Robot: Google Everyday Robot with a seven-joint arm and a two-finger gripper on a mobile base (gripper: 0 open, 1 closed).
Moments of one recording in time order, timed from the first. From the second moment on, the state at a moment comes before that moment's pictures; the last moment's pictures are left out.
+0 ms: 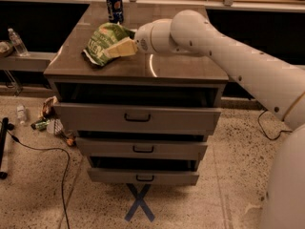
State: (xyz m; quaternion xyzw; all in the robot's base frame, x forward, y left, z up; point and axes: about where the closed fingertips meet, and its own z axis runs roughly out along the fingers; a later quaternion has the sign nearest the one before) arm 0.759 0.079 0.895 -0.38 0.73 0.25 0.52
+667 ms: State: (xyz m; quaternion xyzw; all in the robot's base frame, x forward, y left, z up) arm 0.783 0.125 0.894 -0.38 0.70 0.29 0.53
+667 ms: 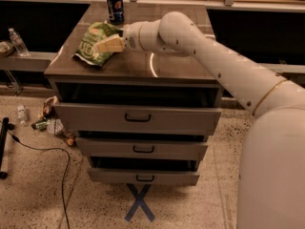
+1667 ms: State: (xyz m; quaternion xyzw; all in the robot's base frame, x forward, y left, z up) arm 0.787 0.150 0.893 -0.41 0.67 0.31 0.52
